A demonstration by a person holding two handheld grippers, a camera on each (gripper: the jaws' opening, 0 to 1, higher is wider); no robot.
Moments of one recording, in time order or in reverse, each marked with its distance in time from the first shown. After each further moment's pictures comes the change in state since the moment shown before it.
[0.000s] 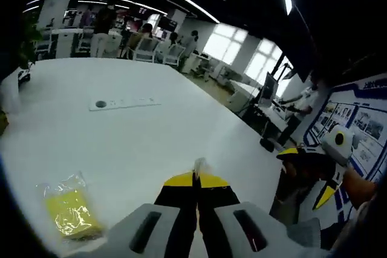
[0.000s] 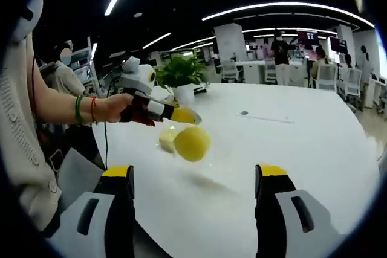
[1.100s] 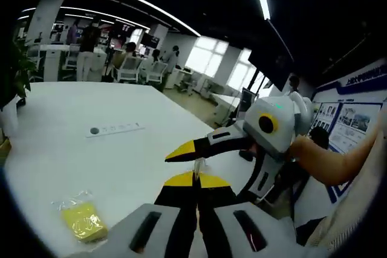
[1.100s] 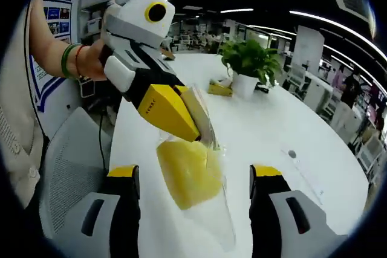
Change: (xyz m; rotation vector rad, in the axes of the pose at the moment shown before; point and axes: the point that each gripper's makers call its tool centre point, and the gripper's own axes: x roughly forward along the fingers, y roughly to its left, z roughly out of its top) left arm -0.066 -0.036 0.046 0.073 -0.097 -0.099; right arm 0.137 0.051 0.052 -0.456 0.234 0.379
